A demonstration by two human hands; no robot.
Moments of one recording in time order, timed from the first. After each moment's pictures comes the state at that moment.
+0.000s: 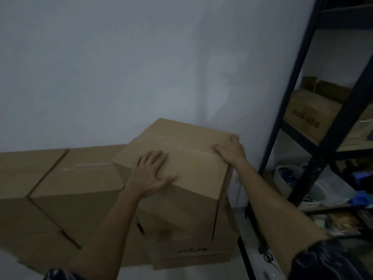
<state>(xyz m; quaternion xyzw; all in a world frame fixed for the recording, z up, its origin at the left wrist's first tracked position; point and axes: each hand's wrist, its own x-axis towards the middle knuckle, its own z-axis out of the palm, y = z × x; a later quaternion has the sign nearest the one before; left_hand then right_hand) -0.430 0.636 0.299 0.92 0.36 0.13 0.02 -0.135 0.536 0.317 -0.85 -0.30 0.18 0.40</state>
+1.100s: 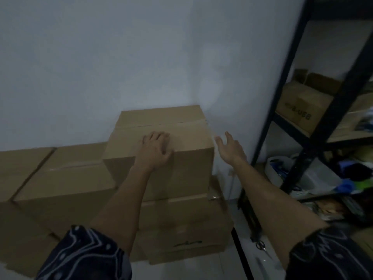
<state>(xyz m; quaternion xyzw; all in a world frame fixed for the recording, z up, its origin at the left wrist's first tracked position) -0.369 0.663 0.326 0.92 0.34 0.18 0.01 -0.140 0.516 0.309 -0.87 -0.30 0.17 0.34</state>
